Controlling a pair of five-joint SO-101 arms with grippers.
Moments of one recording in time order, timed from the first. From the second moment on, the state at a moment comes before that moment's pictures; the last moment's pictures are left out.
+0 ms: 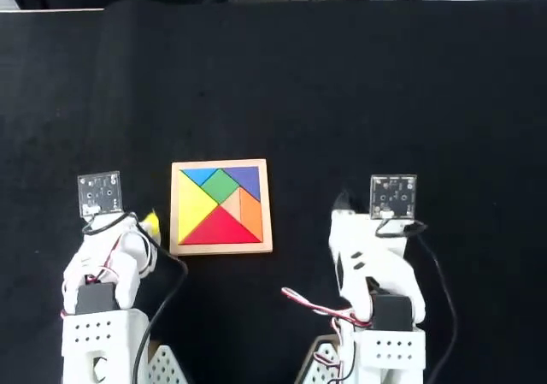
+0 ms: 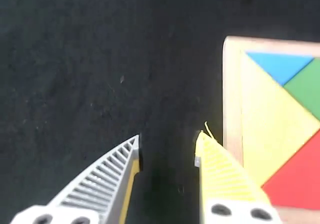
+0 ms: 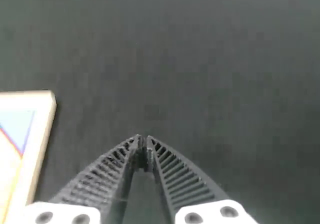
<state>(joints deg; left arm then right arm) -12.5 -84.5 96.7 45.4 -0.4 1.1 -103.2 96.9 53.9 -0.3</state>
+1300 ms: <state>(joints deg) -11.0 -88.9 96.0 67.3 -0.3 1.1 -103.2 96.9 73.6 -0.2</state>
